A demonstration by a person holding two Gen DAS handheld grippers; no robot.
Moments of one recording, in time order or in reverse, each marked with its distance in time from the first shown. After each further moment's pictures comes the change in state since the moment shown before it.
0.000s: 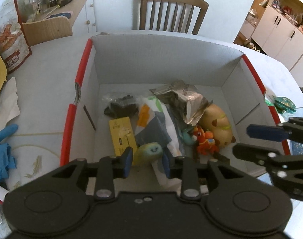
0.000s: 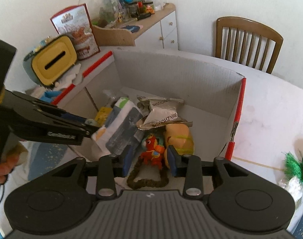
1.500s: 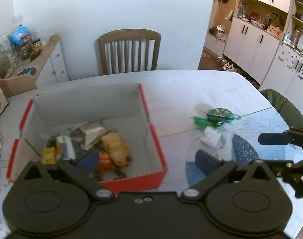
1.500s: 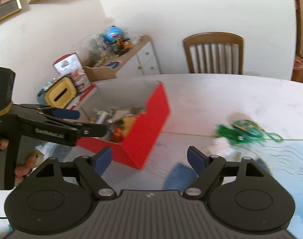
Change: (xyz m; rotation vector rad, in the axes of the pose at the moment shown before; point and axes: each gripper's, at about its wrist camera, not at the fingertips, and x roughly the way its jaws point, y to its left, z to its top) left arm -0.078 -0.176 -0.025 0.137 -0.227 -0.043; right arm -0.175 -0.127 -0.094 0.150 -0.177 0.034
